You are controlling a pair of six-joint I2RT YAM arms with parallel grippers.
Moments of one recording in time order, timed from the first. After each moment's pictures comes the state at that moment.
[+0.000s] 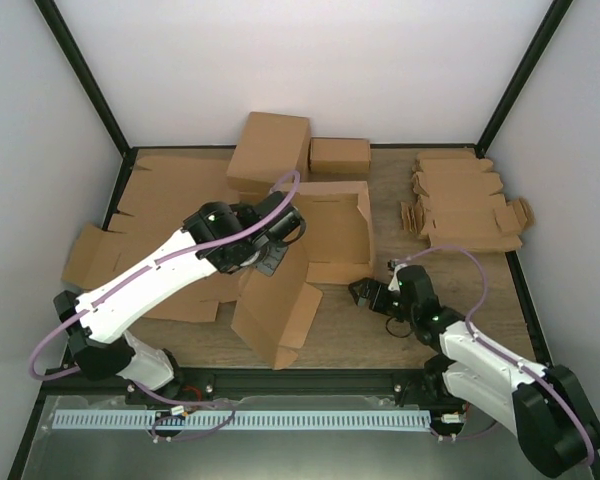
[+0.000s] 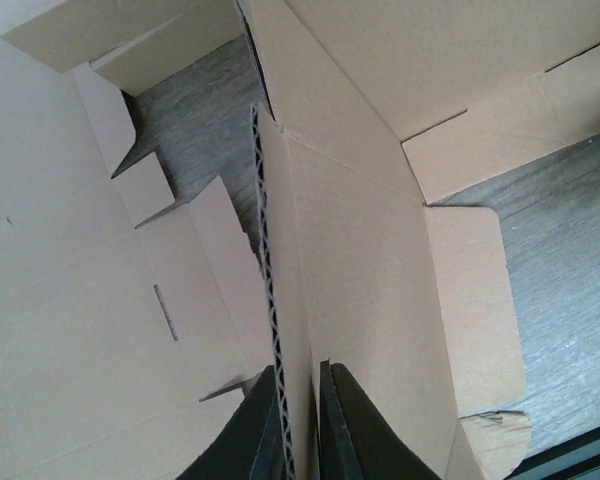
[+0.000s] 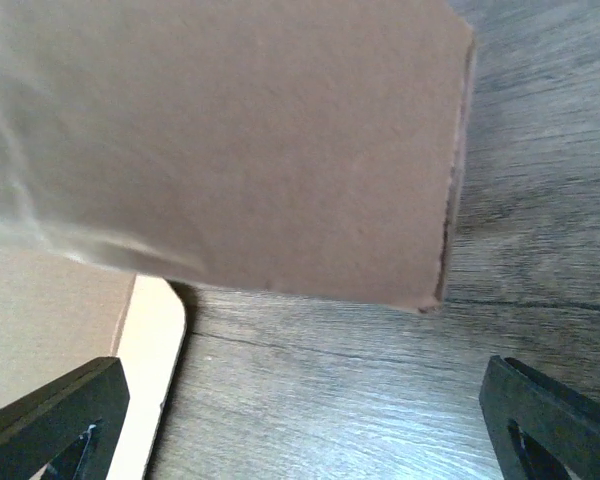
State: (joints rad) left arm -0.99 1.49 1.70 -1.39 -0.40 -0.34; right arm 0.46 0.91 0.21 0.01 -0.23 0.74
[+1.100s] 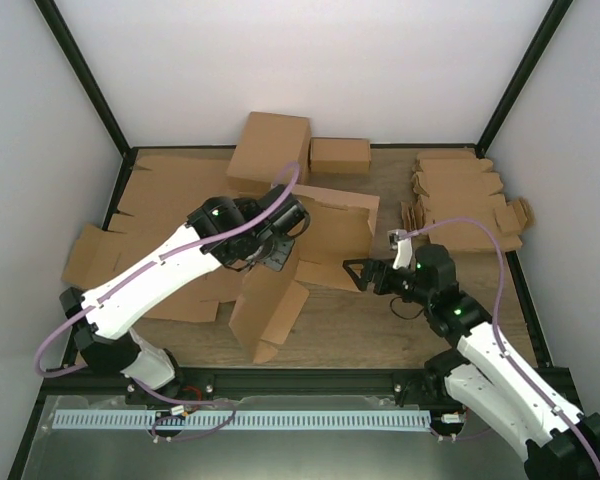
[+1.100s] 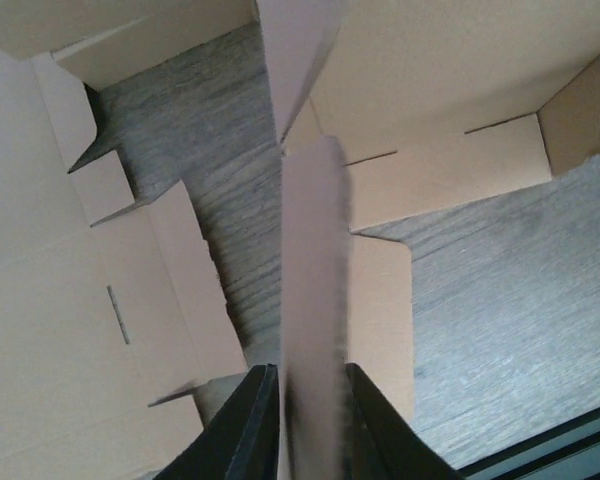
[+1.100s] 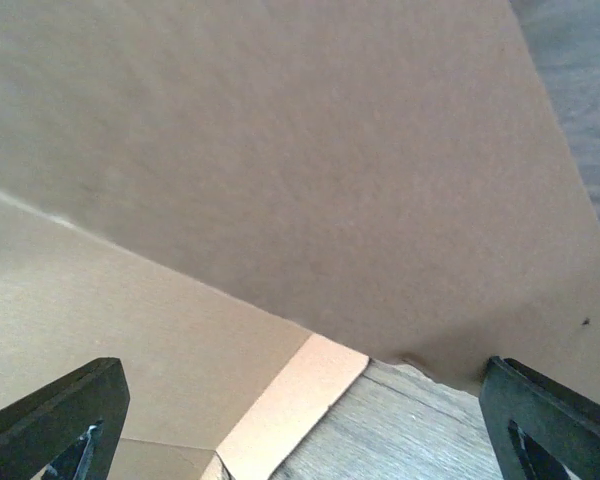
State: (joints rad) left arm -0.98 1.54 1.77 -1.39 -0.34 -0.41; right arm 0.45 0.69 0.47 -0.21 -0.38 0.60
